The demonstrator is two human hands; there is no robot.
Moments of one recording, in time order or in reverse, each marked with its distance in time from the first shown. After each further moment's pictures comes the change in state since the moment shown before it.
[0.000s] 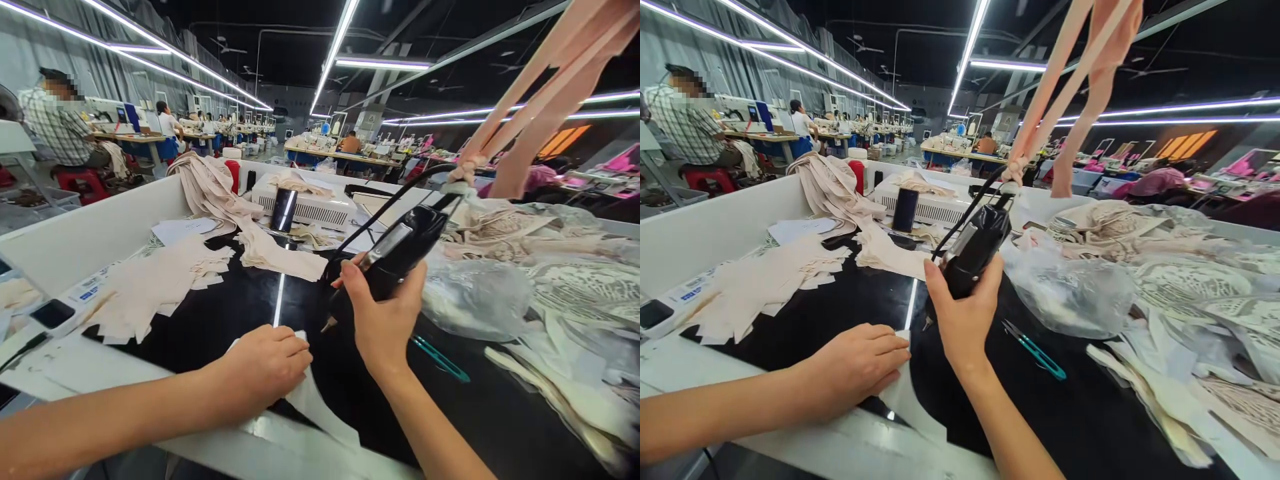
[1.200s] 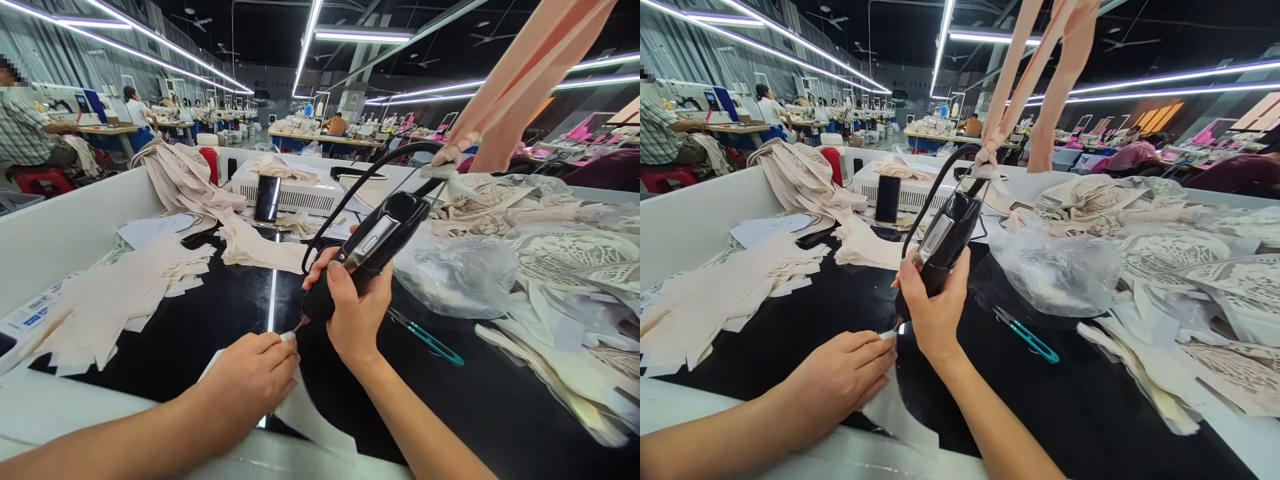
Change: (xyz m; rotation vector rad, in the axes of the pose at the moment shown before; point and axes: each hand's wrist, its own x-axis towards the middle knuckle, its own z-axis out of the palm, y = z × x) left_hand -0.007 0.005 0.018 0.116 0.179 -0.007; right_hand -0.009 0.012 0.023 0.564 -0.047 0.038
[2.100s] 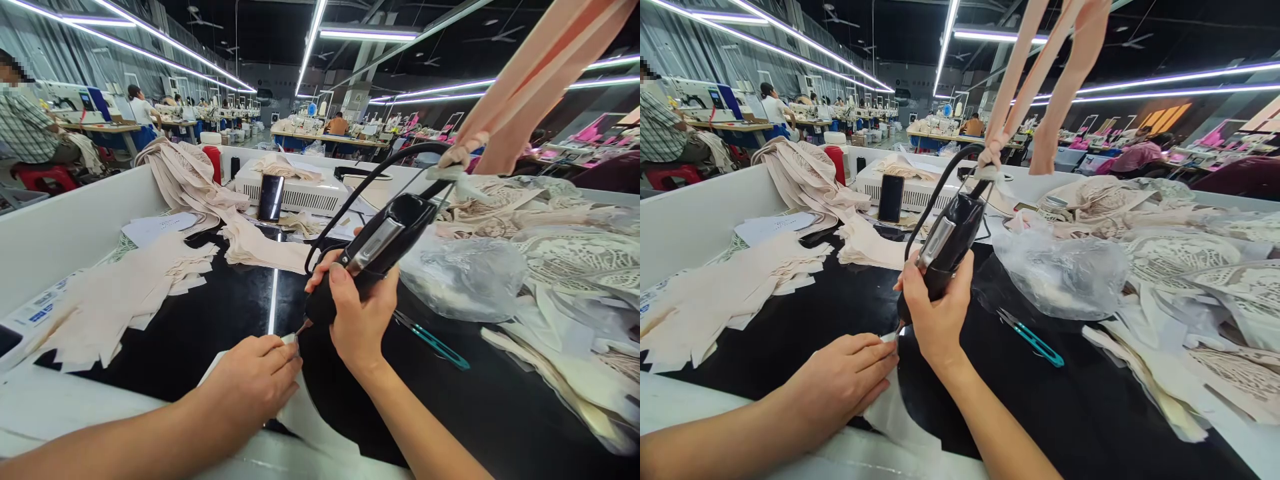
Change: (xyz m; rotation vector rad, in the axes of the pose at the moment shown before) left_hand 0.001 0.003 -0.004 0.042 -0.023 0.009; right_hand -0.004 -0.002 0.001 -0.047 -0.001 -0.027
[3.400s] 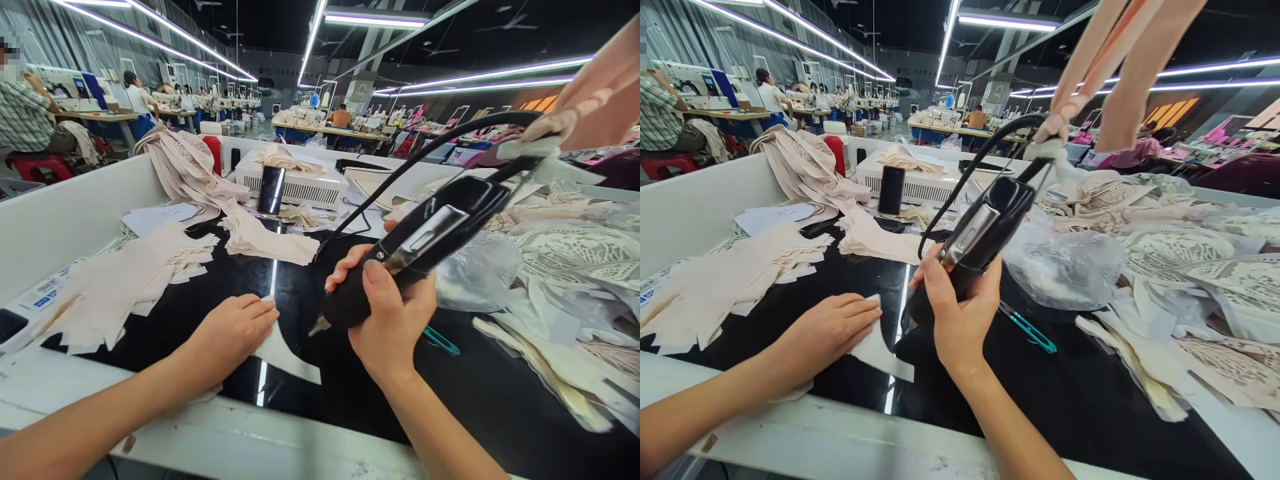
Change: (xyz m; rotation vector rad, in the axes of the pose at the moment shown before) left_hand -0.008 -0.039 -0.003 -0.023 -0.077 -0.123; right_hand -0.001 -0.028 -0.011 0.037 0.046 0.078
